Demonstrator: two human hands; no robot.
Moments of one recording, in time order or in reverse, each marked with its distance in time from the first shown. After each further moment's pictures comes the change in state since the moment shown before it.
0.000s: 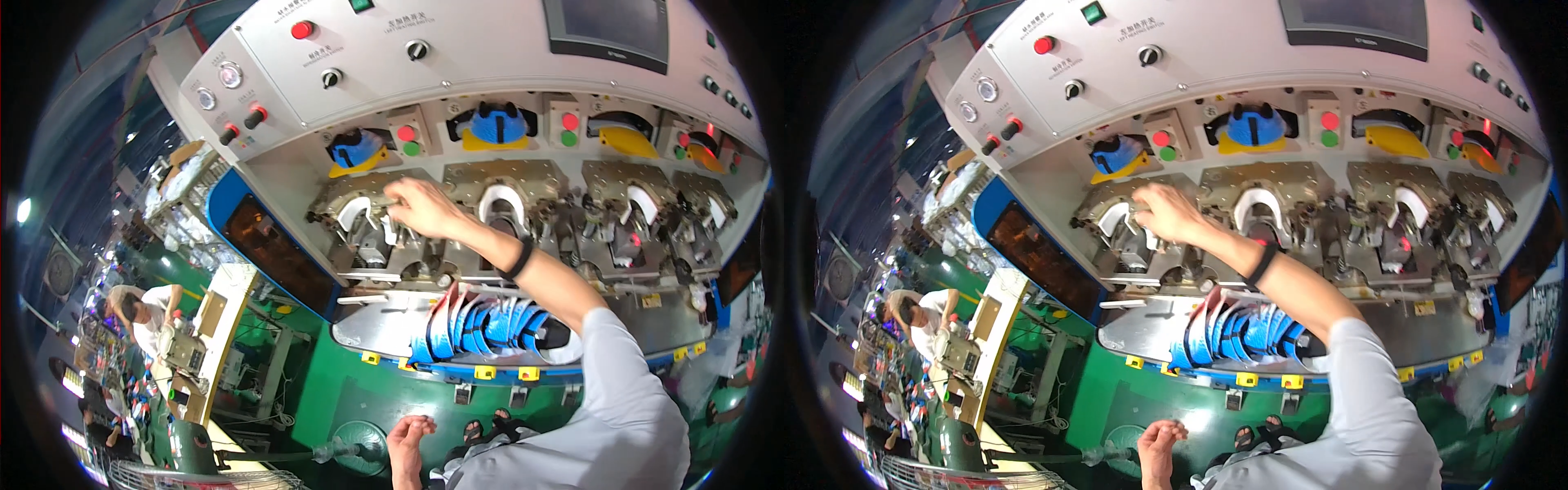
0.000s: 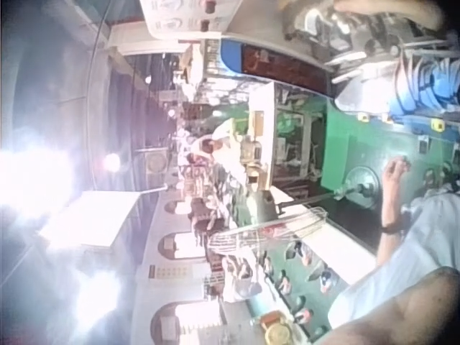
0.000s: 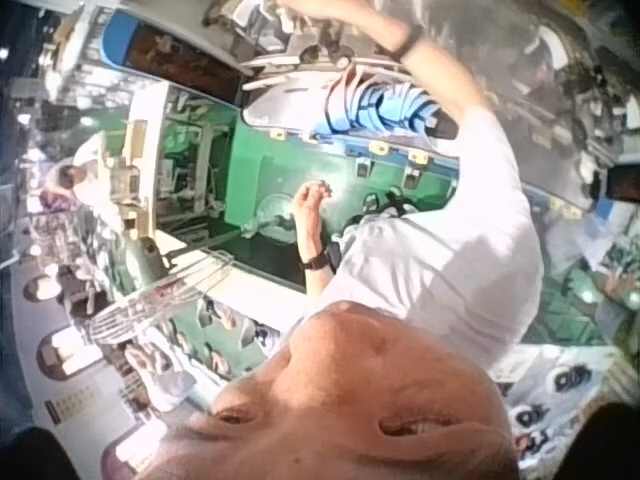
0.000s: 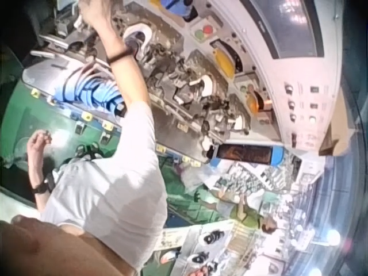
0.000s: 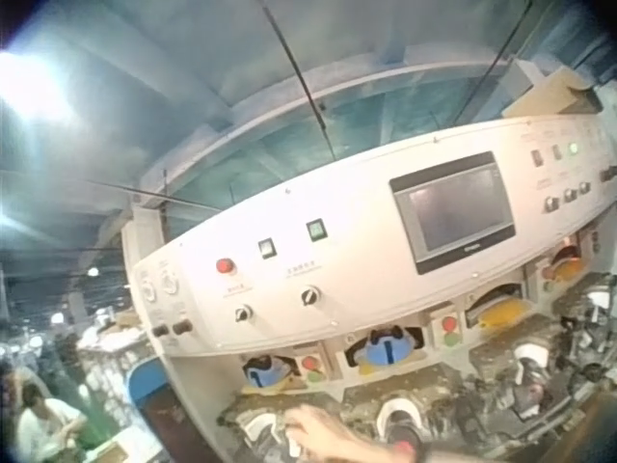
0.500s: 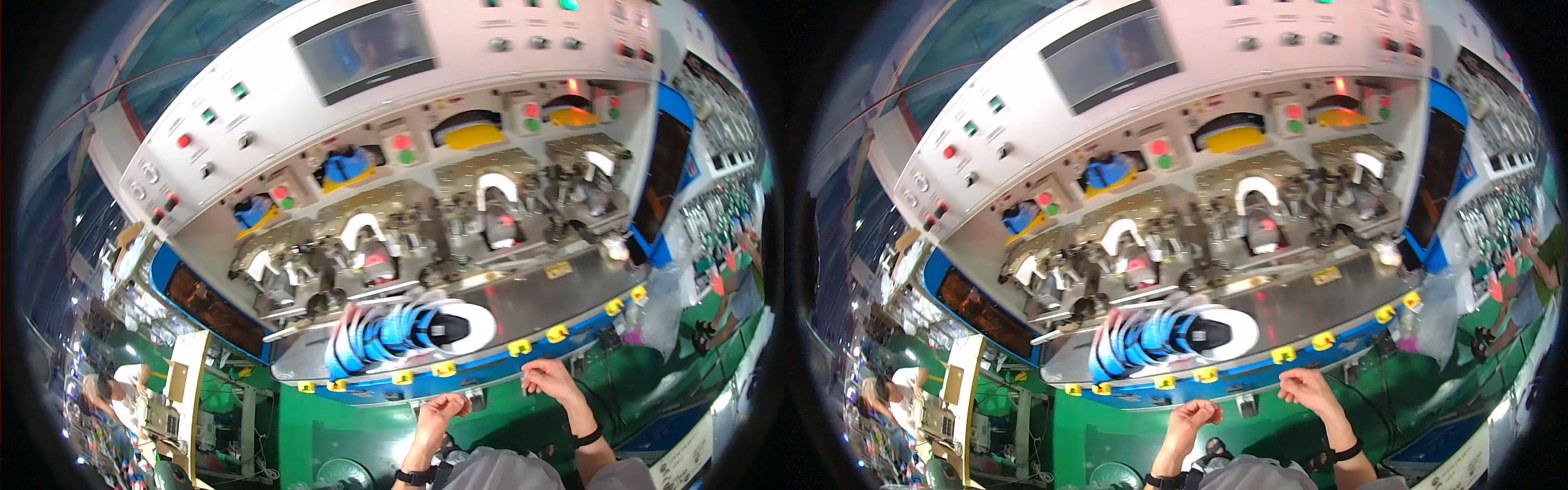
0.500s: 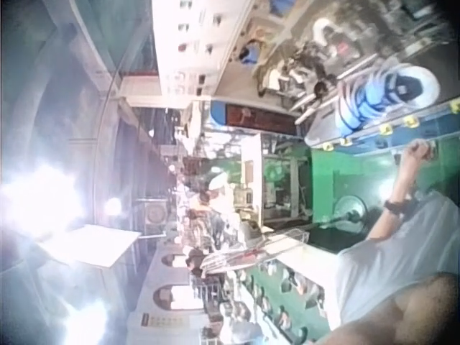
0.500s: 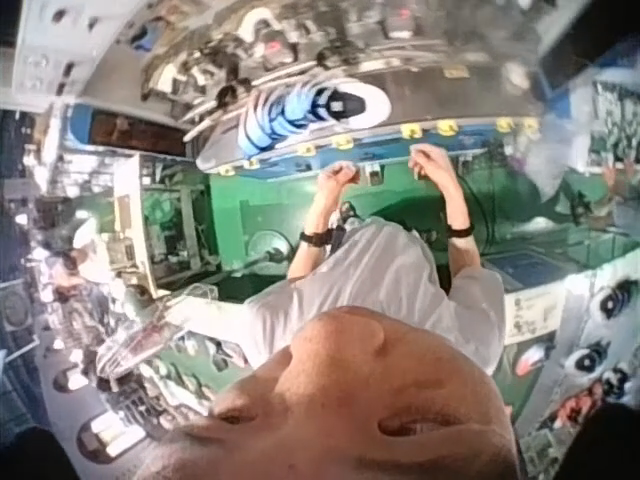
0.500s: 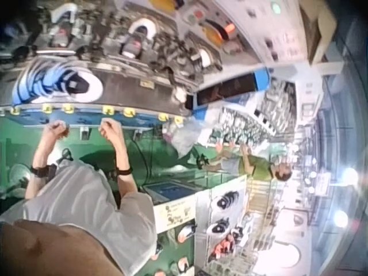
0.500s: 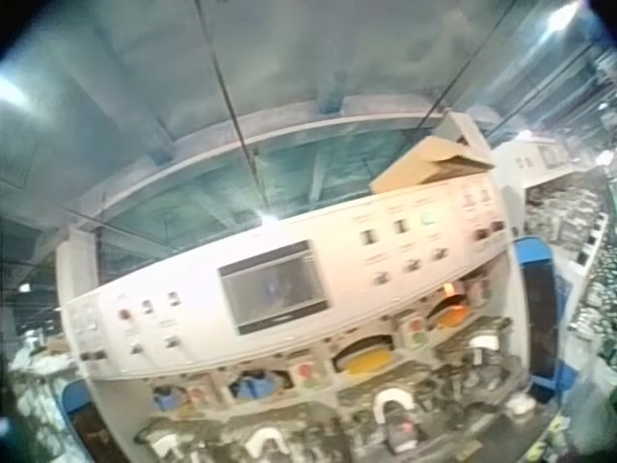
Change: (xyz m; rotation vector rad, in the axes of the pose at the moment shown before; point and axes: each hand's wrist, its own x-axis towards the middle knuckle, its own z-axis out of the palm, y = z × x) left_hand -0.061 -0.089 0.166 0.220 -0.672 -0.297; right_hand -0.586 -0.080 -0.164 0.599 0.257 1.176
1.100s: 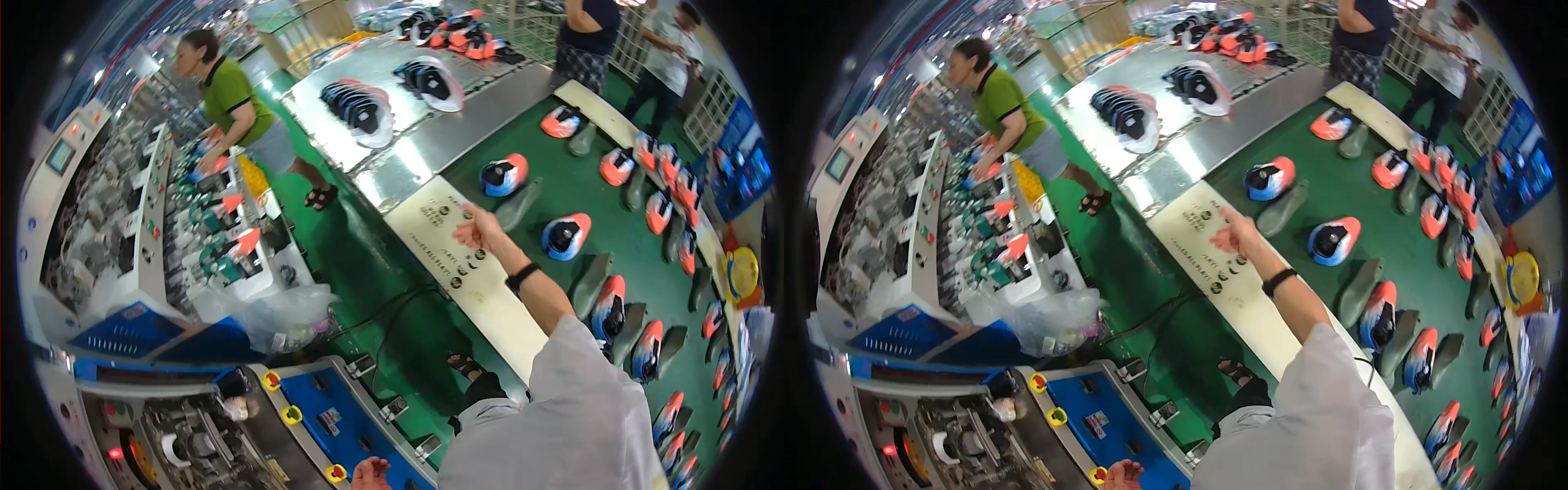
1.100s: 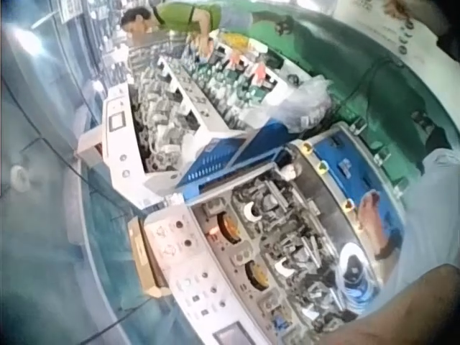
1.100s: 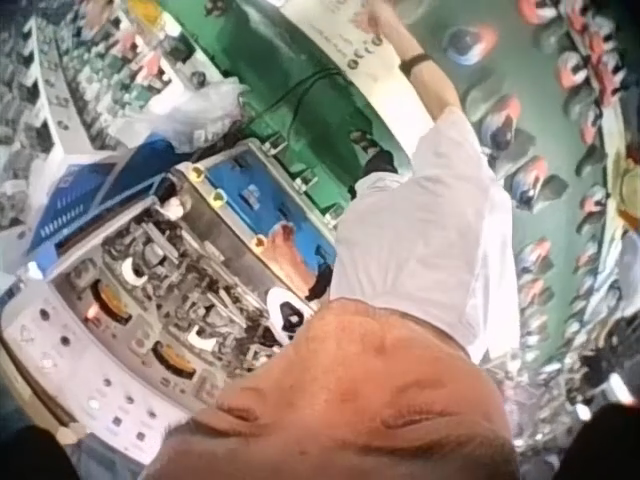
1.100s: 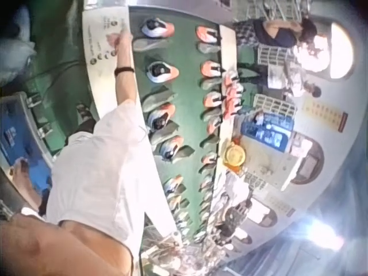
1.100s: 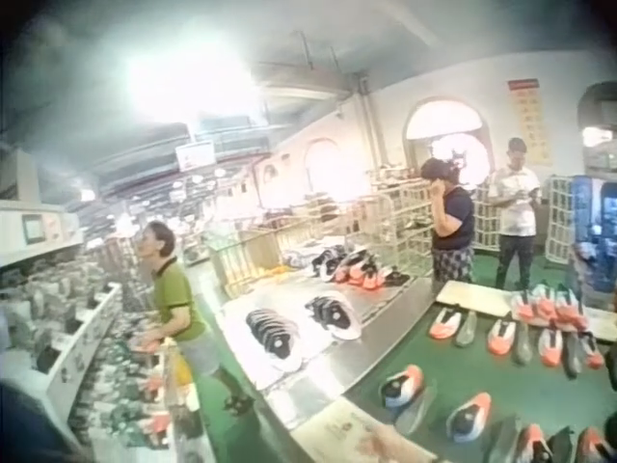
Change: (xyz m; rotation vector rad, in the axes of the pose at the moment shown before) left_hand 0.050 -0.083 0.350 0.663 -0.653 -0.367; right_hand -0.516 0.267 -0.330 1.222 1.817 -0.051
